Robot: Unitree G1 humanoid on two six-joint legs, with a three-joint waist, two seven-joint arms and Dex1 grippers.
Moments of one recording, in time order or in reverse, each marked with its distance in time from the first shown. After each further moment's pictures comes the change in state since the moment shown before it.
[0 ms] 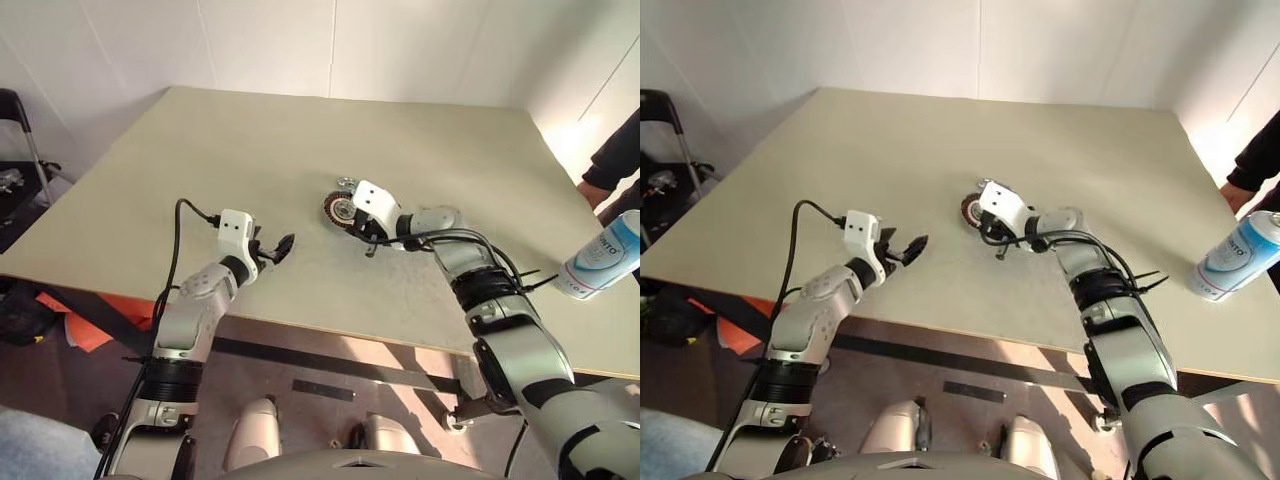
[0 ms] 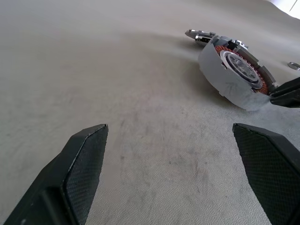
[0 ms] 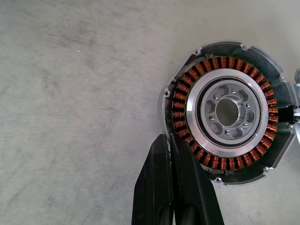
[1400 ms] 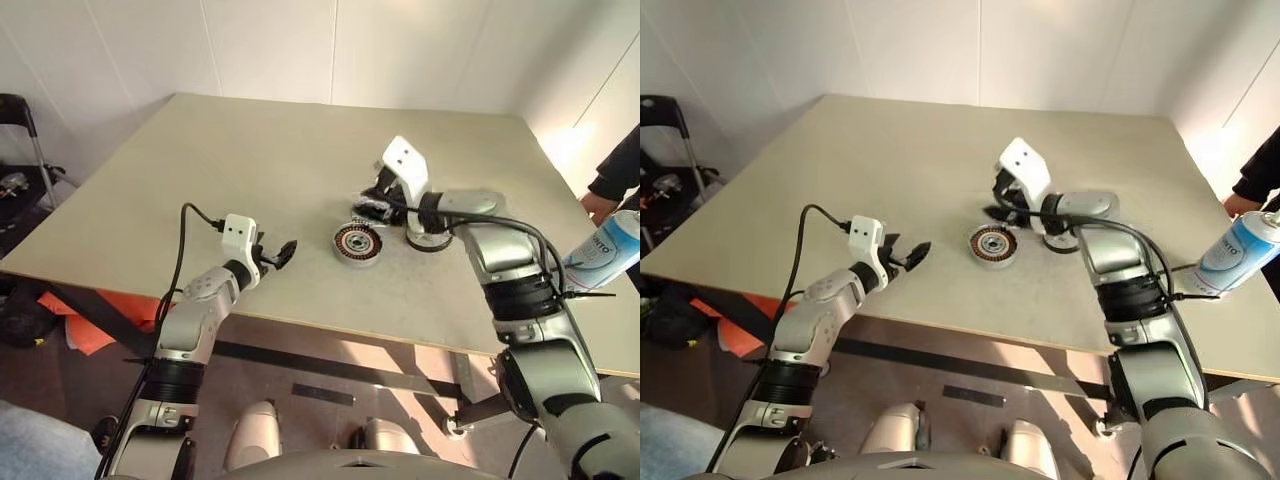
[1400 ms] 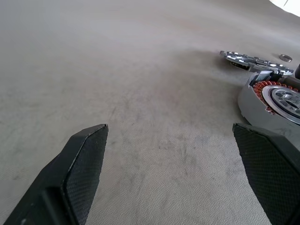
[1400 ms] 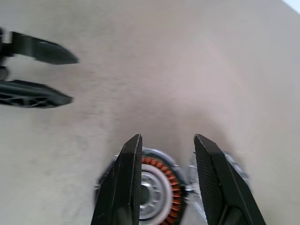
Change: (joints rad) left arm 0.004 0.001 -0.017 0.031 0.003 -0.001 -0.013; right arm 0.016 -0.090 -0.089 -0.419 0.218 0.446 -0.128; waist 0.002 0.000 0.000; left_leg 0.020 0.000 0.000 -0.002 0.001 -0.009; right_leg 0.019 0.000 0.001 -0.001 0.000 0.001
